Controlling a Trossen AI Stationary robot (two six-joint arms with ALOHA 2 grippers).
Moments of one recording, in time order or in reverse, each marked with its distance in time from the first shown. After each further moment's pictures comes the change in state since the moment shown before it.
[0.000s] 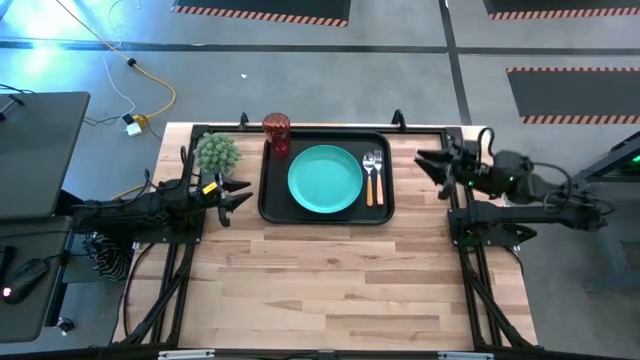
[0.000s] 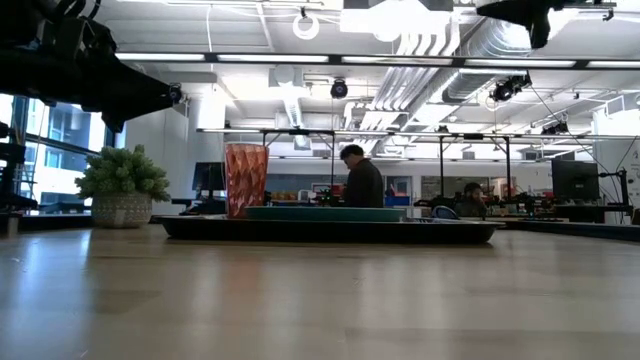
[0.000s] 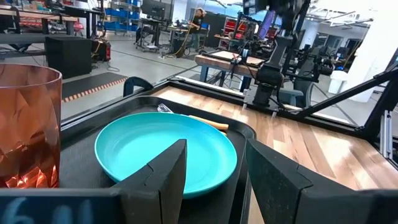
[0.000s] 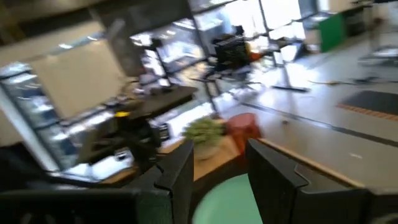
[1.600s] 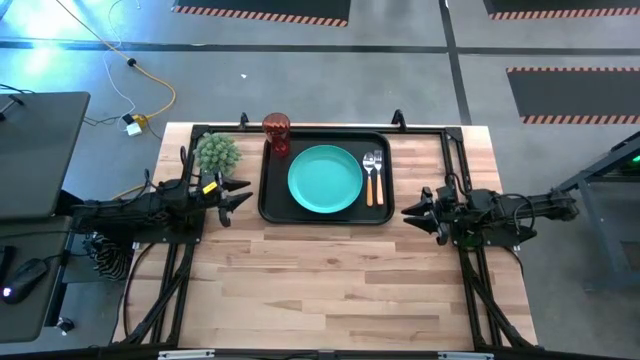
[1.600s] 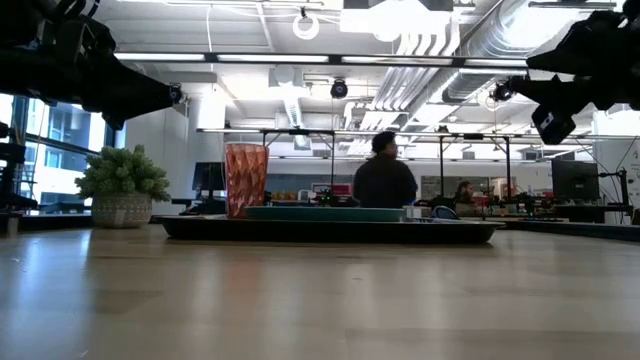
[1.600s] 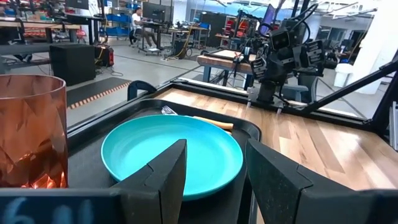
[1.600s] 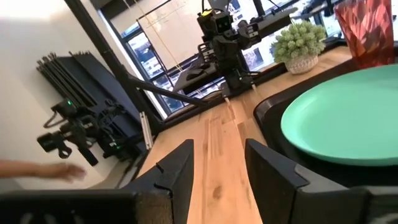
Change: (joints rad) left arm 0.000 0.000 0.001 0.000 -0.007 0.054; right arm 0.266 -0.423 -0.649 0.220 -0.223 0.138
